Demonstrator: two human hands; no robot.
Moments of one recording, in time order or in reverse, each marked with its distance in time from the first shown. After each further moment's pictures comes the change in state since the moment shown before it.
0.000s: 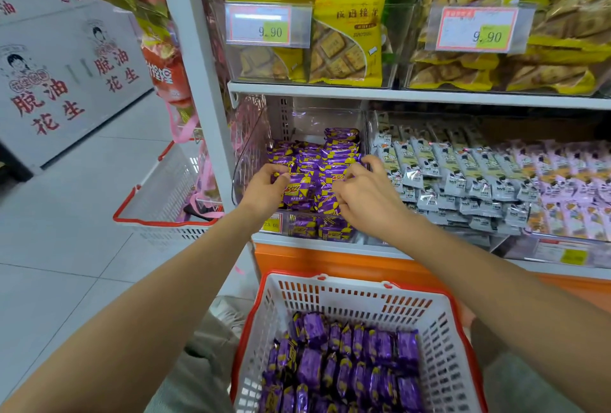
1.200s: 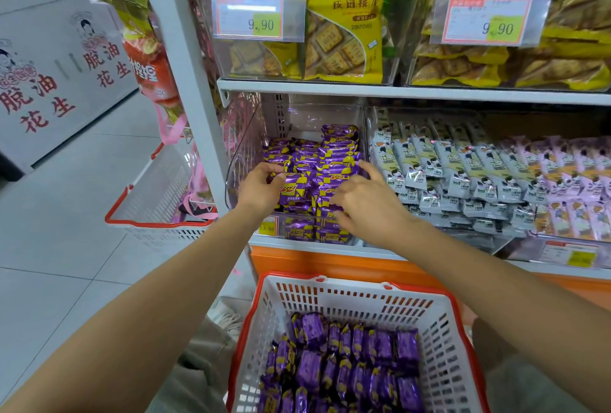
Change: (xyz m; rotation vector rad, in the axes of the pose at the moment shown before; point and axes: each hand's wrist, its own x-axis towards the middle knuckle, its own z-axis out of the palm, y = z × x) left_hand 0.024 -0.012 0.006 0.055 0.059 -0.010; right_hand -0.001 0.004 0.005 -0.057 -0.149 -0.044
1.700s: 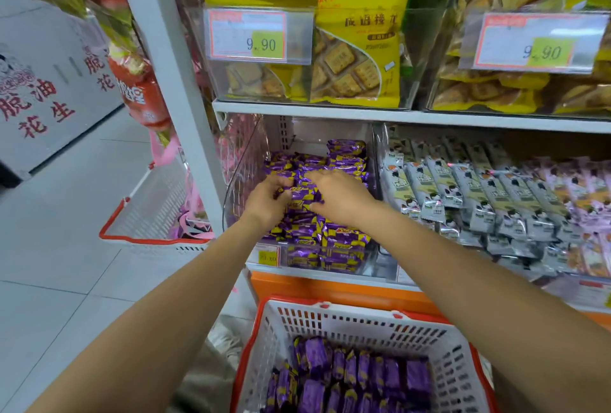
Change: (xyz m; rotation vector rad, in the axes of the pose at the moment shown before) left_hand 0.048 -0.012 0.012 0.160 -0.105 0.020; right_hand 0.093 0.003 -0.001 0.376 -0.132 0.136
